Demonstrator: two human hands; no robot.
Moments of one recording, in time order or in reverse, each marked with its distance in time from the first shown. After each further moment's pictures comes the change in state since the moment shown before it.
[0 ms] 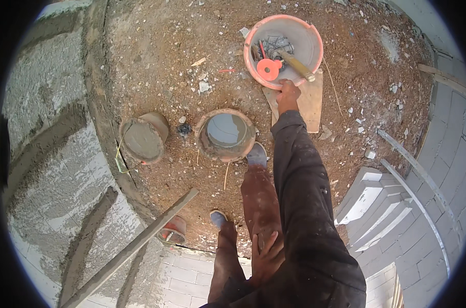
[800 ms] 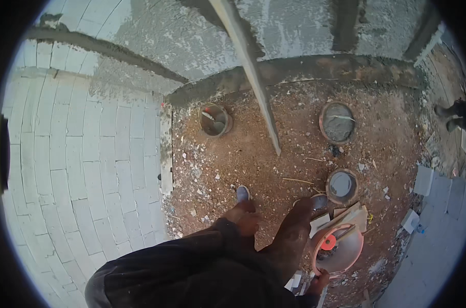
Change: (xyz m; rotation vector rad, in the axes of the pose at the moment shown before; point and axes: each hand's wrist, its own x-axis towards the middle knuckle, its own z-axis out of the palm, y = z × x) left_hand -0.334 -0.038 0.101 -0.463 0.730 -0.767; right_hand -0.412 -0.228 -0.438 -1.865 -1.331 -1.198
